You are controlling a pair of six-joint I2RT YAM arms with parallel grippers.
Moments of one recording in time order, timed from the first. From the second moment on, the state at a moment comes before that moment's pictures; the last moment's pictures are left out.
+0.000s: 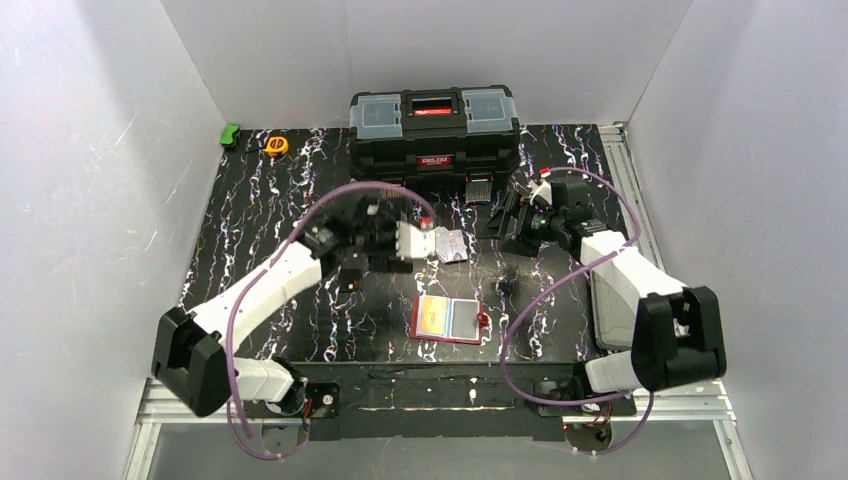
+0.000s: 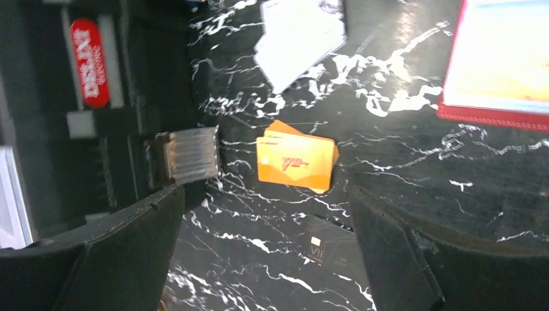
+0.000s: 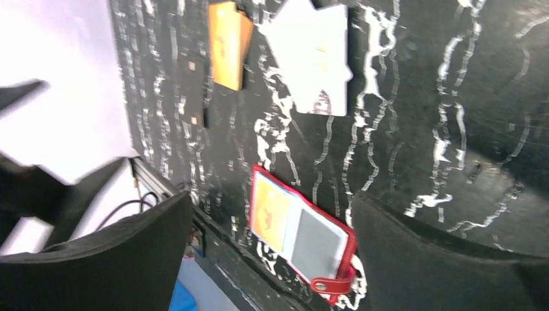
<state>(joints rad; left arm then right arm) -0.64 1.28 1.02 -0.48 0.24 1.07 0.24 1.37 0.87 -0.24 -0.62 0.63</state>
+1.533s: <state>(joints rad) -0.55 2.07 1.38 -0.14 0.59 0.83 0.28 1.91 0.93 0.11 -0.78 0.76</state>
